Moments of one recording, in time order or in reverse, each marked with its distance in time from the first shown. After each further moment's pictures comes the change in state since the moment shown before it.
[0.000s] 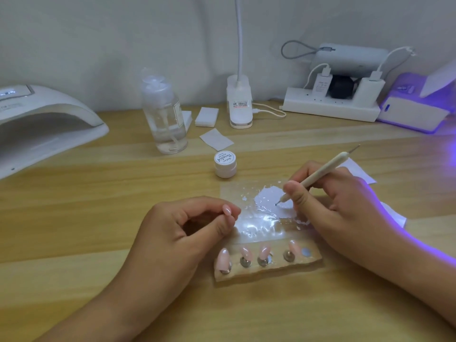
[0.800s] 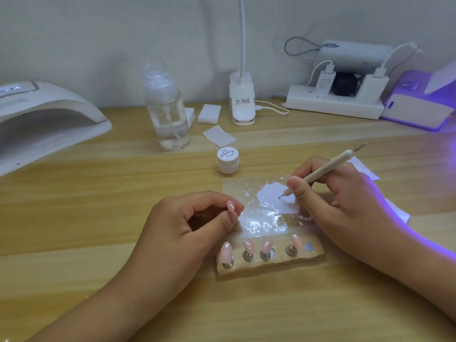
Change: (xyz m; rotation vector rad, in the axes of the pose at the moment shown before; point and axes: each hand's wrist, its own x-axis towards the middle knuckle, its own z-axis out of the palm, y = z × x) left_hand 0.002 -0.002 0.001 0.013 -0.021 0.025; right_hand -0.001 0.001 0.000 -0.087 0.002 0.003
